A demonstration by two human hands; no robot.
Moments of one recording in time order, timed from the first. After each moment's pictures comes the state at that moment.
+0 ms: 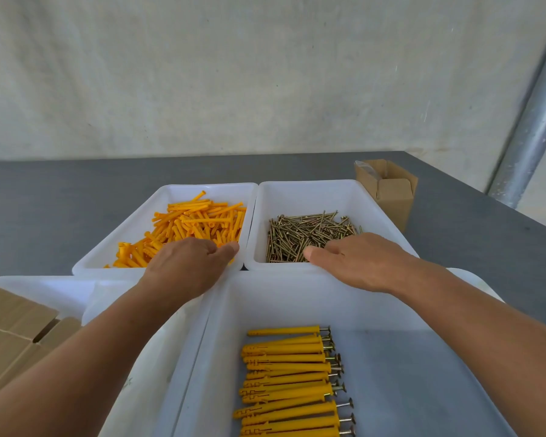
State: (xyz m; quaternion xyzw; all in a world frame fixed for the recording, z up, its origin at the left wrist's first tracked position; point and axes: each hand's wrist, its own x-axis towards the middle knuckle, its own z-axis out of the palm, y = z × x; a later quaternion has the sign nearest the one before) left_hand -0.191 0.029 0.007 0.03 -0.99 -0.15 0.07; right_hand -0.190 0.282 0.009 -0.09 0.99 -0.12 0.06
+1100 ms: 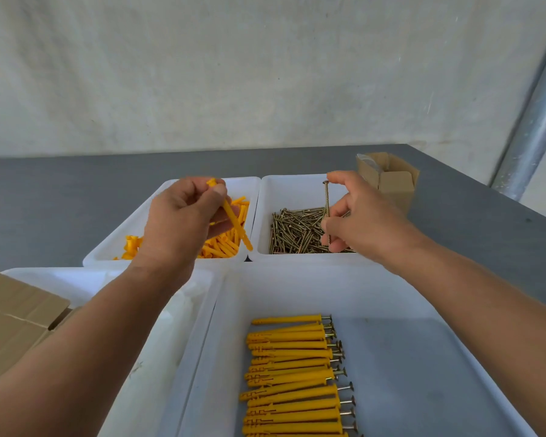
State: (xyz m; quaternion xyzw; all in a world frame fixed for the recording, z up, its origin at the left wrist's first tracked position) left_hand -0.174 0.042 0.040 -0.04 -0.69 -0.70 0.17; right_hand -0.178 0.271 0.035 -0.05 0.87 -0.49 -0.09
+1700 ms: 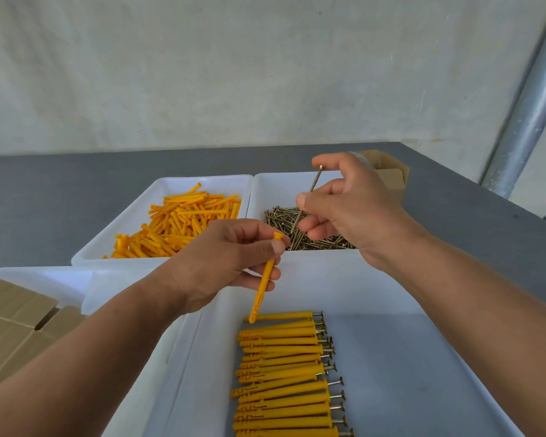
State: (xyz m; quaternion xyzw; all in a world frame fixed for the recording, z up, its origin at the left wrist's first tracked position) left_hand -0.152 0.067 0.027 -0.16 -0.74 -0.64 -0.14; right_hand -0.164 0.259 0.052 -0.09 0.76 -0.63 -0.10
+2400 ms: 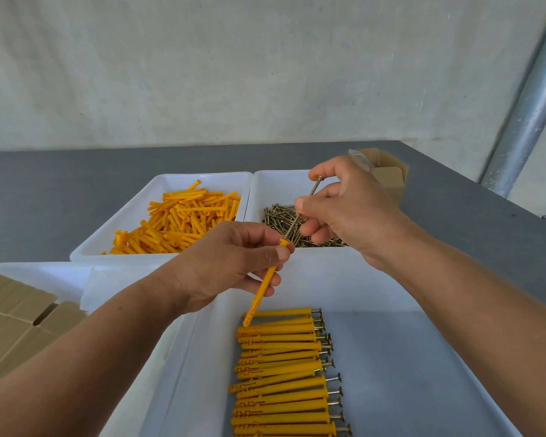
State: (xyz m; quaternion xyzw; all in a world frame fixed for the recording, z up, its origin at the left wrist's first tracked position) left_hand -0.149 0.070 0.027 -0.16 -0.77 -0.59 -0.16; right_hand -0.159 0.257 0.052 -0.07 0.81 -0.58 -0.09
